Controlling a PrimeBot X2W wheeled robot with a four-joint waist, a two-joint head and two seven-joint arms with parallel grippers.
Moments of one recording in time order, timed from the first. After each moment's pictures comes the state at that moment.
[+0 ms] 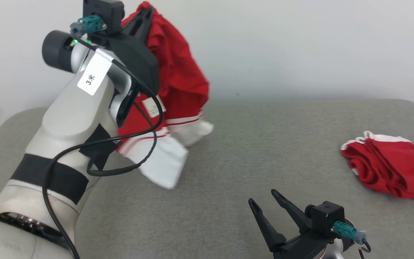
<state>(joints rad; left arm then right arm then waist) -1.22 0.07 -0.76 1.03 -0.54 -0.06 -0.12 -0.03 -0.05 0.28 0.10 0.33 0.13 0.01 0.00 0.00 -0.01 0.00</state>
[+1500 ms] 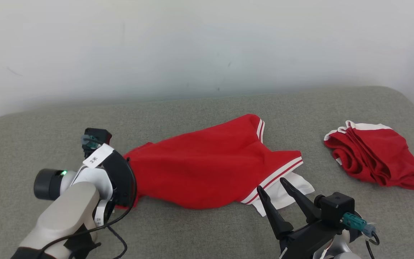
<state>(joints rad) -0.81 0.24 -0.95 0.89 -0.72 0.18 0.19 -0.07 -0.05 0.24 0.13 0.33 0.13 -0.03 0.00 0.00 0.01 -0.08</state>
